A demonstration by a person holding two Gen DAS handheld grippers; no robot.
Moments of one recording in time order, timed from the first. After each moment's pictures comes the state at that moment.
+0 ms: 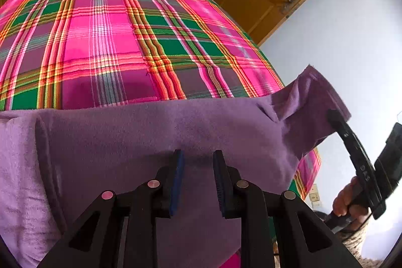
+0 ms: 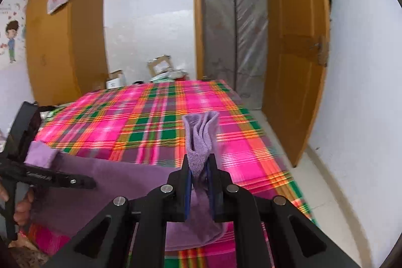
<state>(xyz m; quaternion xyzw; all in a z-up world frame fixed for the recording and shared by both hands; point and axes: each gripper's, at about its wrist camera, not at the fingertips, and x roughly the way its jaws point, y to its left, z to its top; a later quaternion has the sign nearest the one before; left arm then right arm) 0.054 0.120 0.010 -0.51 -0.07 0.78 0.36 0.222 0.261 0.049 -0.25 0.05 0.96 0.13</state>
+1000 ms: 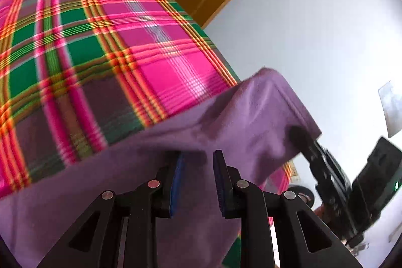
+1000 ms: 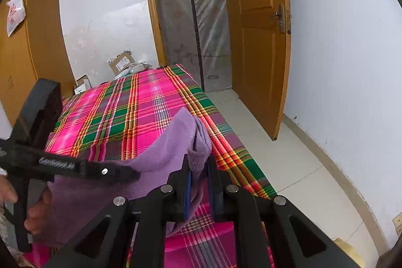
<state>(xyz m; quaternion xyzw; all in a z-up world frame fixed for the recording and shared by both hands) 0.020 0.278 0.012 -0.55 -0.04 0.69 0.47 0.234 0.326 0.020 -0.28 0.12 0.93 0.20</state>
